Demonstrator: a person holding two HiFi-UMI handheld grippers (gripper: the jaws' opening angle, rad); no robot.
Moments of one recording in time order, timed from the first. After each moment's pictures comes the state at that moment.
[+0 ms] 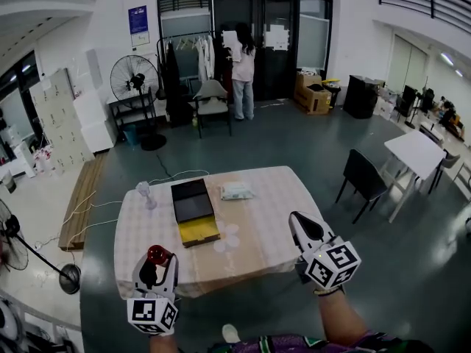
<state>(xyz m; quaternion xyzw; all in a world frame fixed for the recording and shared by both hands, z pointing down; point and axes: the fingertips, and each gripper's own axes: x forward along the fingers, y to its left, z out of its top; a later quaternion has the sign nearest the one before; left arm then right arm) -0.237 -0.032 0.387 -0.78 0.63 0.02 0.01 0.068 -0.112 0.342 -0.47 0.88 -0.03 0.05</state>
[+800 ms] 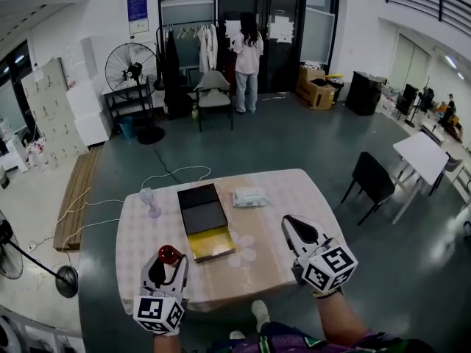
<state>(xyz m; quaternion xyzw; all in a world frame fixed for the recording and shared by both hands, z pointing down) -0.310 -0.172 0.427 -0.80 0.59 0.01 -0.04 -0.053 -0.238 0.365 -0.44 0.90 -0.03 0.02</state>
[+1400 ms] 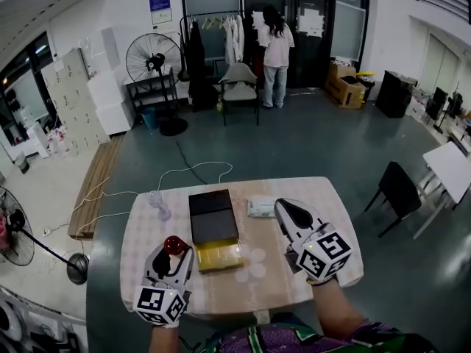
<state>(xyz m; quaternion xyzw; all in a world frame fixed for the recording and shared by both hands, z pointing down) -0.288 -0.278 0.426 -0.79 0.61 0.00 -0.03 -0.075 -0.381 0.358 -0.36 0.93 -0.03 0.06</state>
